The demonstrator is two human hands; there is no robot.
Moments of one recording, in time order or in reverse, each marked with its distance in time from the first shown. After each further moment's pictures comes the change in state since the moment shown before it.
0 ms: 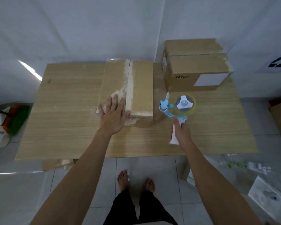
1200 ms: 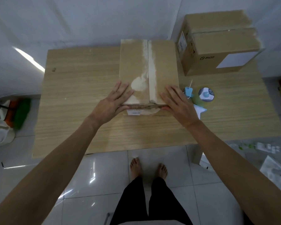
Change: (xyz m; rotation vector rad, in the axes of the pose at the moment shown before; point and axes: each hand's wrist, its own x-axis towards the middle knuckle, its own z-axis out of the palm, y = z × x) left_hand 0.028 -0.137 -0.014 -0.127 0.113 0.650; right_hand 0.007 -0.036 0.100 -1.044 0.182 -1.537
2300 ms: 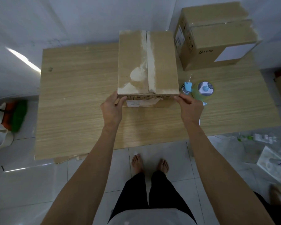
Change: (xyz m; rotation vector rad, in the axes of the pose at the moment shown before) left_hand 0.000 0.044 0.030 -0.478 0.548 -0.611; right_hand -0.004 -0.037 -0.024 0.819 0.245 1.295
